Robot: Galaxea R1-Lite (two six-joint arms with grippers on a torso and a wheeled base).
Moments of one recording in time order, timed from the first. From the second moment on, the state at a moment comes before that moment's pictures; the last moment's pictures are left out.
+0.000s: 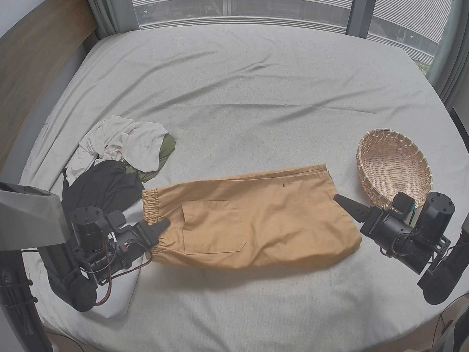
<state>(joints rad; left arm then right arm) -0.25 2.11 -0.32 -1.55 -0.26 -0.74 0.35 1.87 -0.23 -1.54 0.15 0.65</state>
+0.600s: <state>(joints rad) -0.22 2.04 -0.25 -1.55 -0.27 -0.68 0.38 1.93 -0.26 -1.54 0.15 0.66</state>
